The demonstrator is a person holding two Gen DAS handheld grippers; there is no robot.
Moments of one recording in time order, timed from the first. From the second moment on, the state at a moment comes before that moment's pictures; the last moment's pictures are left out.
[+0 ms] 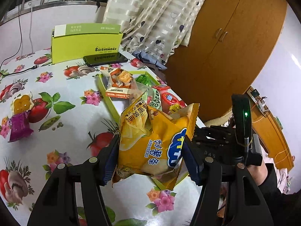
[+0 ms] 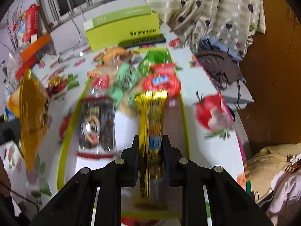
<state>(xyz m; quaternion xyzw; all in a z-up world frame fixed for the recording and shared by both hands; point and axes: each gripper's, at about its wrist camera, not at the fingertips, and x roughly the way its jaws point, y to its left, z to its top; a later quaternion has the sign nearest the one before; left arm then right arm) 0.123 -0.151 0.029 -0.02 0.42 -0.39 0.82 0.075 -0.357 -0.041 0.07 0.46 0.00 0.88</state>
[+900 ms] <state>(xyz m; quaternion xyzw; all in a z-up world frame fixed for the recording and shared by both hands) 0.124 -0.204 0.013 0.02 0.44 -0.42 0.79 0.057 -0.379 -0.017 0.11 0.42 0.00 0.90</state>
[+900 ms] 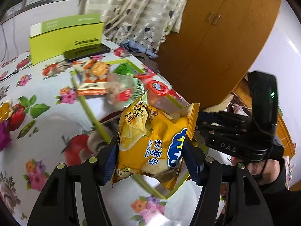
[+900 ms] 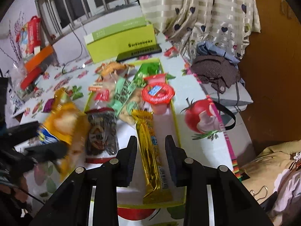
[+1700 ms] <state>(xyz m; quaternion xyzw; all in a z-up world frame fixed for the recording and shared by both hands) 0.122 -0.161 0.020 0.00 0.43 -0.38 0.82 0.035 -0.349 0.012 0.09 0.38 0.04 0.92</state>
